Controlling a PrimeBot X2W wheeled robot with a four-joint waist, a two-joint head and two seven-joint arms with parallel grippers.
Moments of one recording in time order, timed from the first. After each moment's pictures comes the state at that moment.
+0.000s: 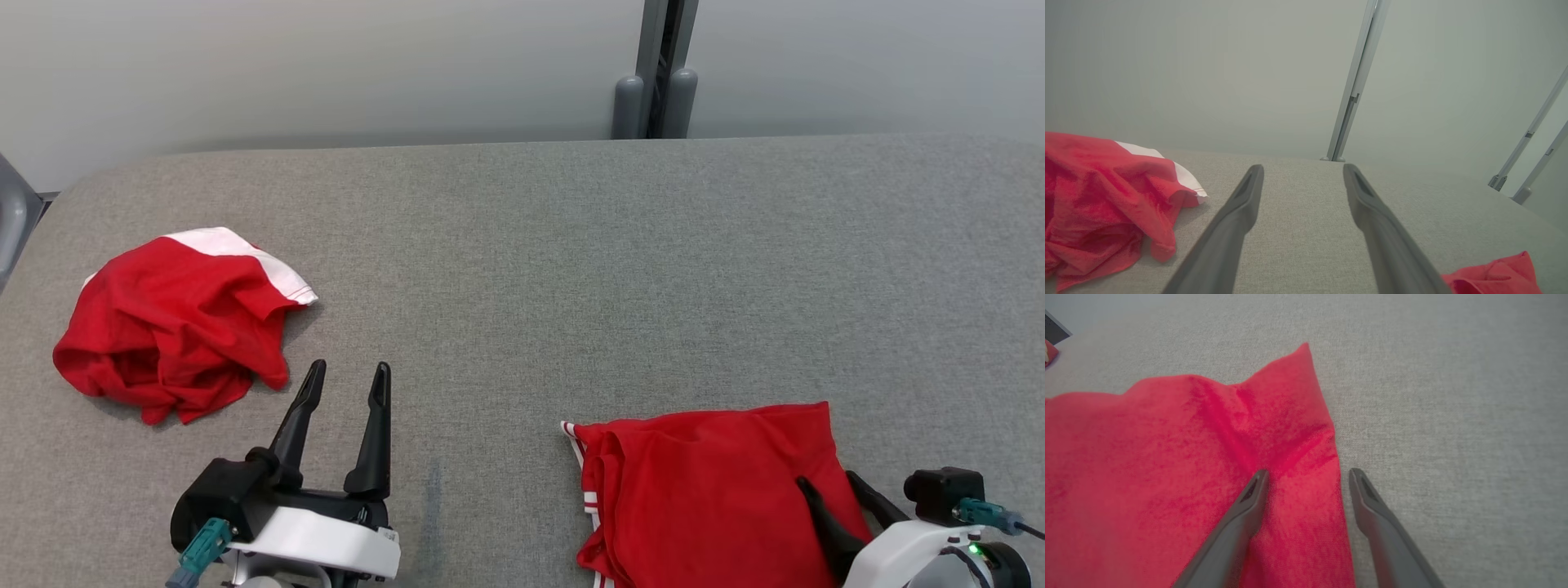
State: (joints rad) left arm -0.05 0.05 -0.18 0.13 -0.33 -0.03 -0.26; right arm -0.22 -0.33 0.51 0.67 0.69 0.13 -0.19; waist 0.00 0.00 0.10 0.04
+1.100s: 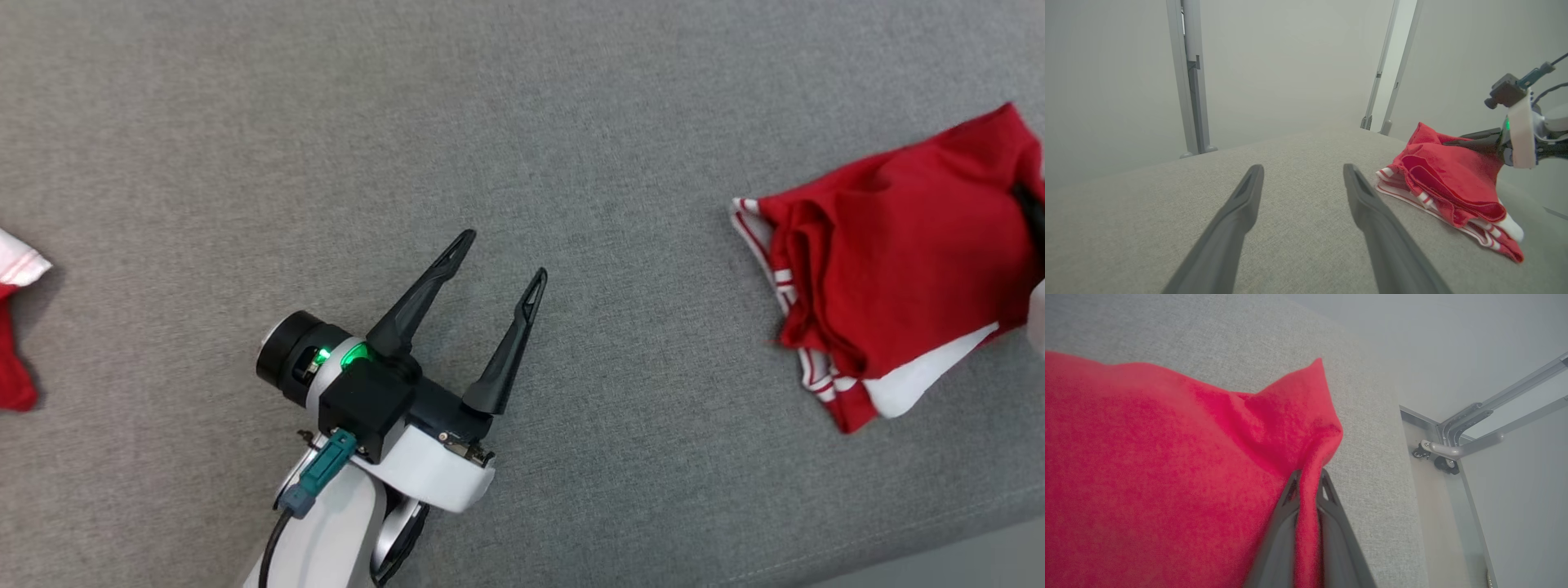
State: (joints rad) left arm -0.30 0.05 -0.37 0.07 -0.11 -0.12 -0.26; right arm -0.82 -0.63 0.76 0.91 0.55 0.13 -0.26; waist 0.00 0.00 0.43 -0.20
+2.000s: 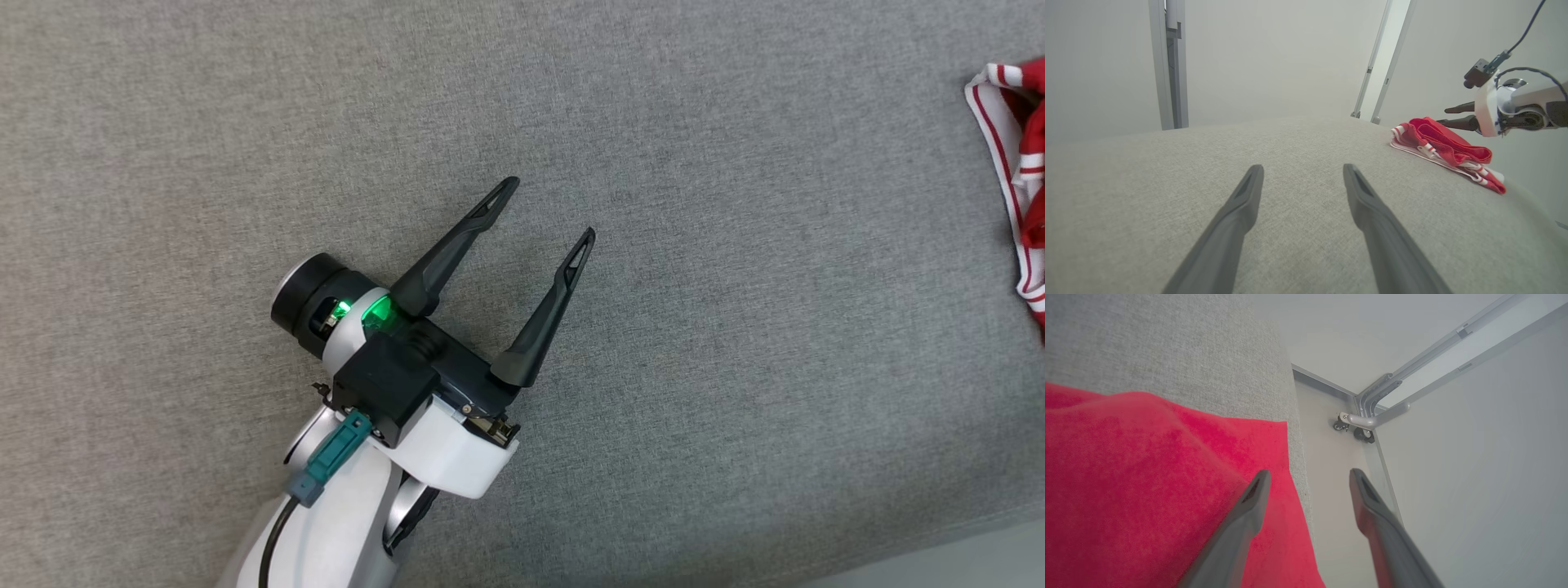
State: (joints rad) left arm -0.40 0.06 -0.43 0.00 -0.08 -0.13 -0.26; right arm -1.03 -0.67 0.32 1.18 0.21 0.13 -0.26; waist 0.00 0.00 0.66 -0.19
